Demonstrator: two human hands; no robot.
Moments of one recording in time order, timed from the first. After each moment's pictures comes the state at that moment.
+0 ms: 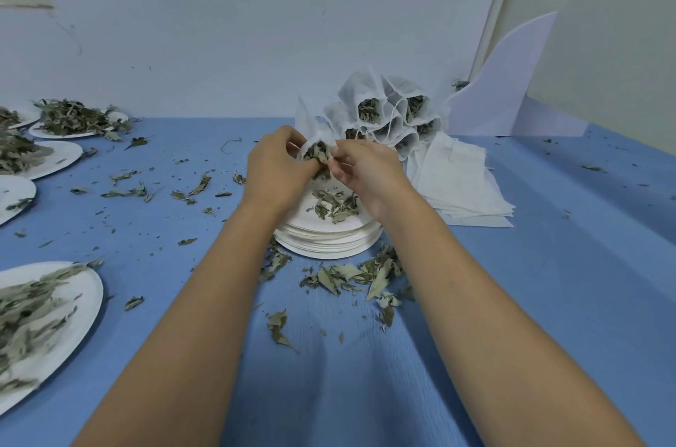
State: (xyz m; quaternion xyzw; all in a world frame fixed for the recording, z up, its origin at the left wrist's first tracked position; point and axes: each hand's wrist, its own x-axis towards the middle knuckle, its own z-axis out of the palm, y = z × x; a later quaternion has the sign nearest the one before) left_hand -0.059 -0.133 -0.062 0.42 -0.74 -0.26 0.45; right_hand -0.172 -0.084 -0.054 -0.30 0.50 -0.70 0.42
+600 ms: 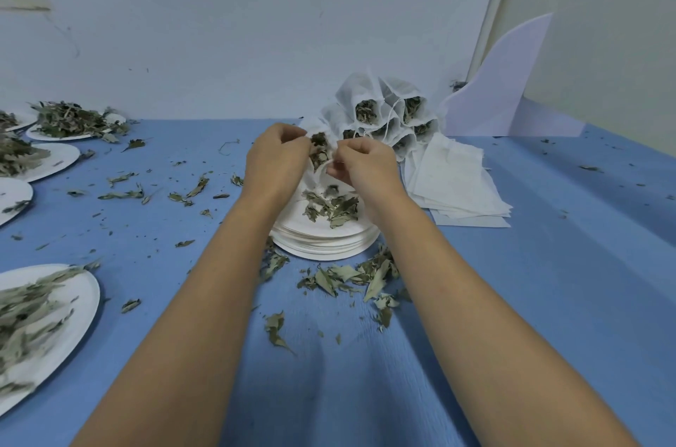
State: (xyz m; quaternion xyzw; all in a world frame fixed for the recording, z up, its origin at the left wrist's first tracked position) left_hand -0.062 -0.127 -0.049 0.42 -0.67 -0.41 0.46; right_hand -0.172 -0.087 -0.060 -0.36 0.58 -0.67 0.30
